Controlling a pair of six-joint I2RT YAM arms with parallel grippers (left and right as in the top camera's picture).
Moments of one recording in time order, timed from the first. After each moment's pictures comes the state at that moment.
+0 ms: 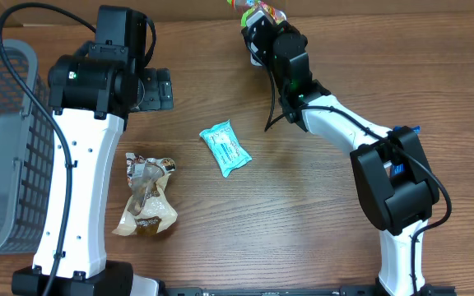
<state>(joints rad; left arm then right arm) -0.15 1.63 1.94 -1.41 -0.30 -0.23 0.46 2.15 1.51 0.50 0.26 -0.60</state>
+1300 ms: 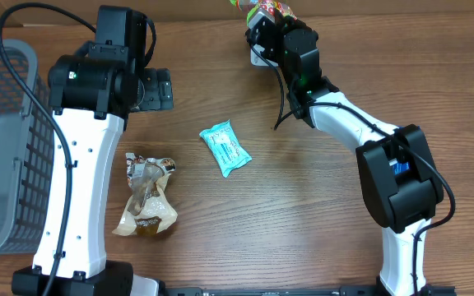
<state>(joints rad) -0.15 1.63 1.94 -1.41 -0.30 -0.23 0.42 2.15 1.51 0.53 0.20 -0.80</state>
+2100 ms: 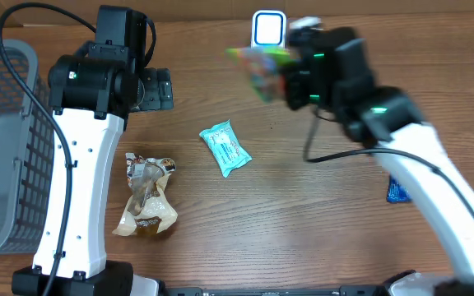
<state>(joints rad) -0.15 1.63 1.94 -1.41 -0.30 -0.23 0.41 1.53 1.52 -0.72 -0.09 0.20</state>
